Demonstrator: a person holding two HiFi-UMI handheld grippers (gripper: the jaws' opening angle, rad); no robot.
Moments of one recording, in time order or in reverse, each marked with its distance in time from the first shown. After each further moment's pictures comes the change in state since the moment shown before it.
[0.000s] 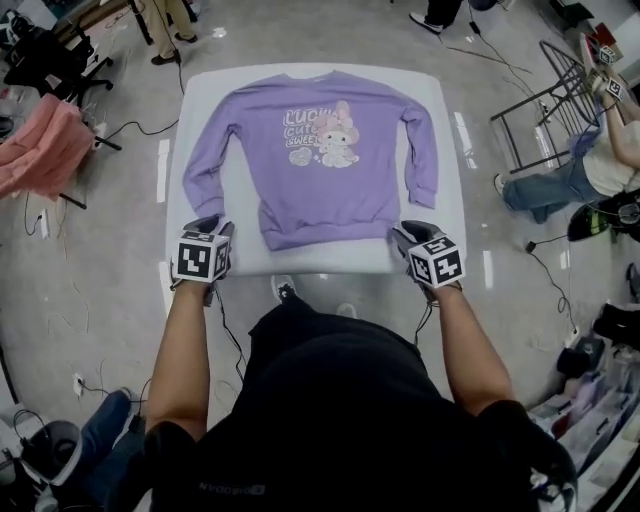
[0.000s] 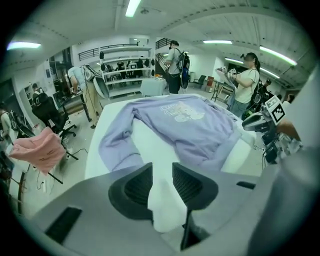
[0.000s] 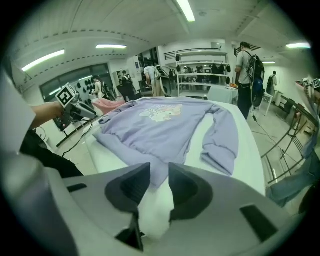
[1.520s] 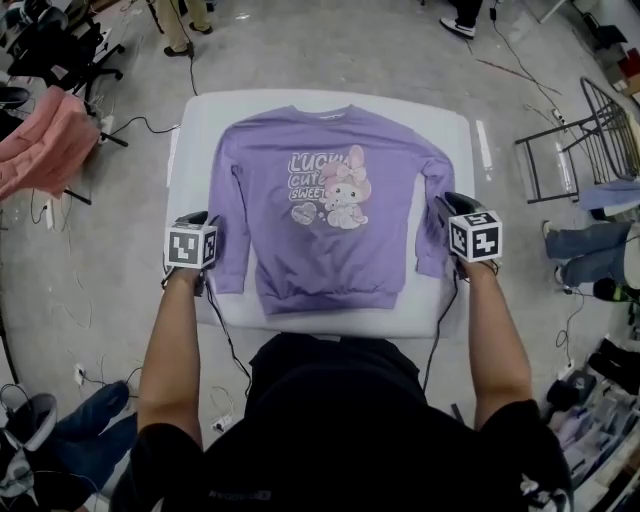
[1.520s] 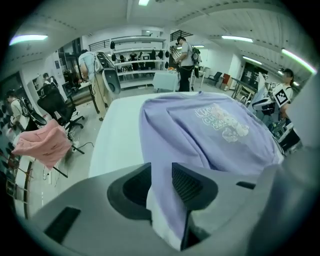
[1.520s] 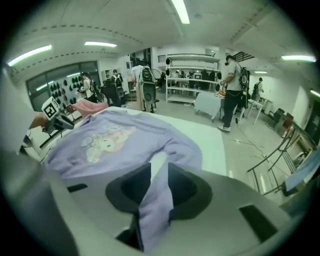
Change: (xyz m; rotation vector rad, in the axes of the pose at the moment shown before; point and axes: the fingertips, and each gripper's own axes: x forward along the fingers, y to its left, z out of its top) left arm 0.097 0.096 0.074 -0.098 0.077 0.089; right arm 0.063 -0.193 0.140 0.000 -0.026 -0.144
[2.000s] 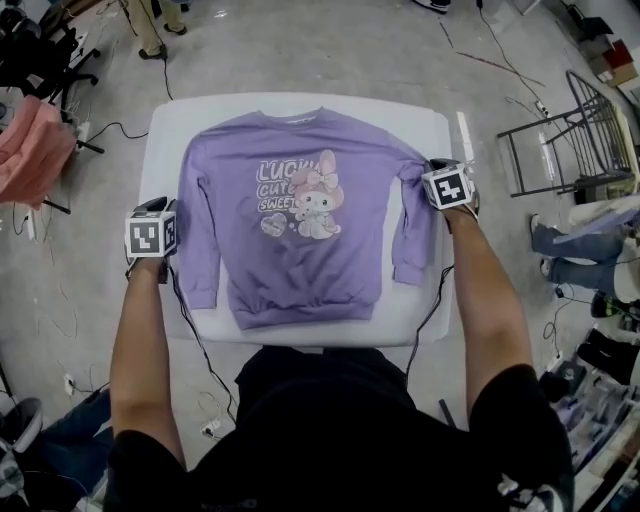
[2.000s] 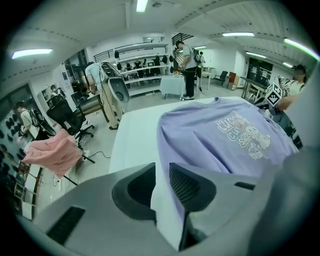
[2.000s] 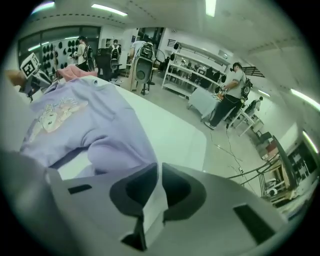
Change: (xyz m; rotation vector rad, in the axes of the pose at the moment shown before) left arm 0.016 0.047 0.055 0.024 -0.062 0.118; right arm 0.088 -0.106 0.017 -0.206 0.179 -0.207
